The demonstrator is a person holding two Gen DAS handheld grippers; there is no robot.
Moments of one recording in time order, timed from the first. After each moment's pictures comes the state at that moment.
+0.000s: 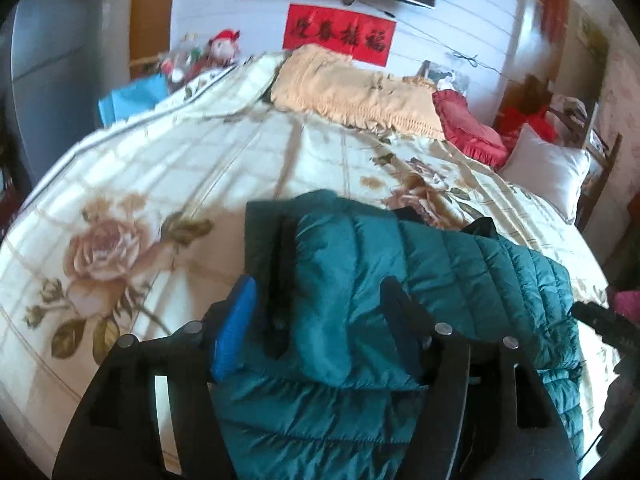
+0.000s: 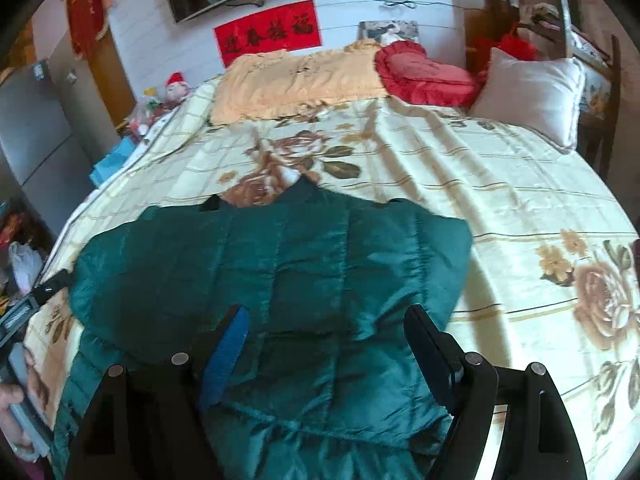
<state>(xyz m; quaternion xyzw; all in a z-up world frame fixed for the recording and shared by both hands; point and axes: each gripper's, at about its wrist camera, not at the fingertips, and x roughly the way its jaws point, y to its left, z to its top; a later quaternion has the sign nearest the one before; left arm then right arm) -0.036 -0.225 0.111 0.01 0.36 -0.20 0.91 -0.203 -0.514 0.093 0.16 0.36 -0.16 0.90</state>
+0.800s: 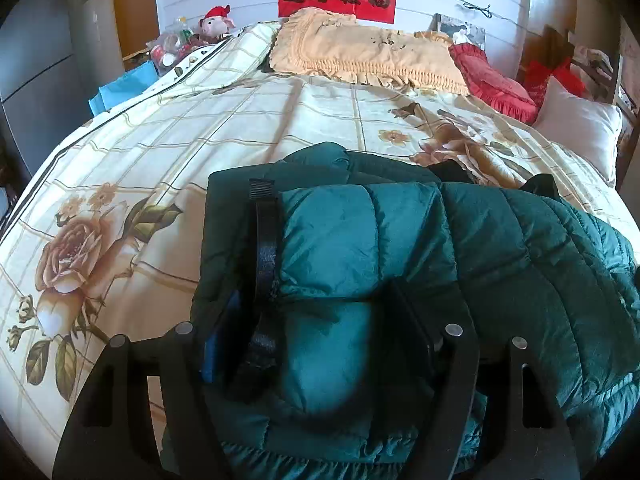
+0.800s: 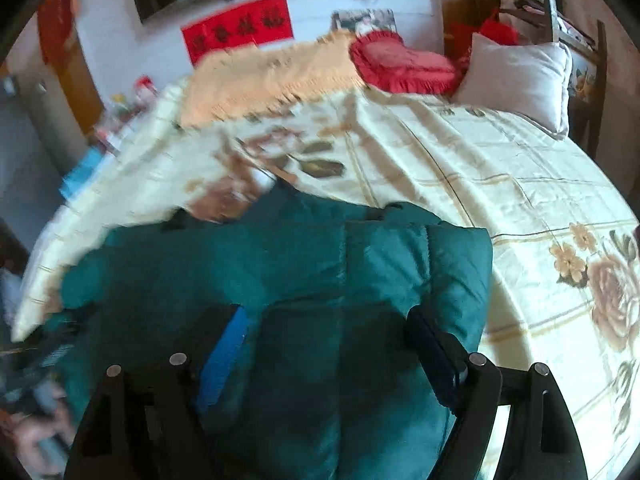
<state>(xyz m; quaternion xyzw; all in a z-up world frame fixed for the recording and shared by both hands) 0.017 -0.268 0.042 0.07 0.40 -0.17 0.90 -0.169 -0.526 0.077 0.19 0.36 -0.19 0.90</state>
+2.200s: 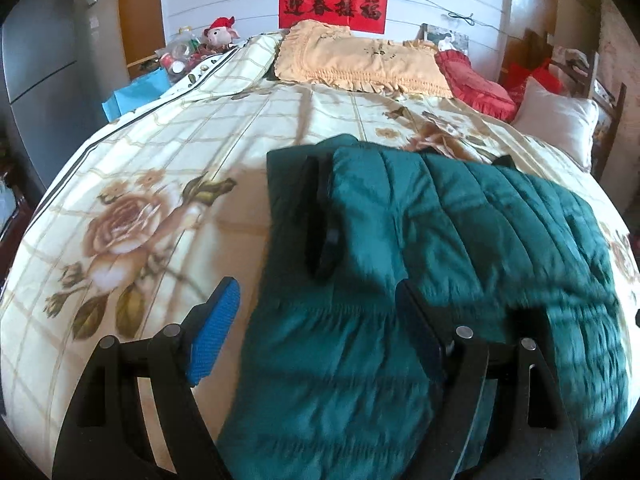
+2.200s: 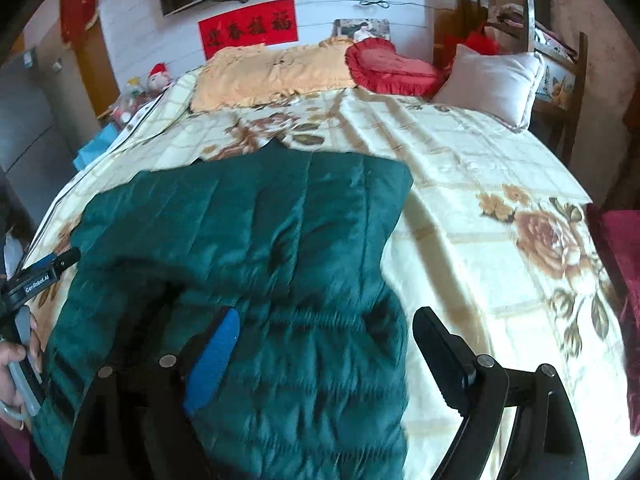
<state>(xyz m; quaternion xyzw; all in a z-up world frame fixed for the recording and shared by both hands) -0.058 -0.198 0.078 0.07 0.39 -0.19 0.90 -0.296 -0.472 0.084 0.15 0.38 -0.20 0.89</state>
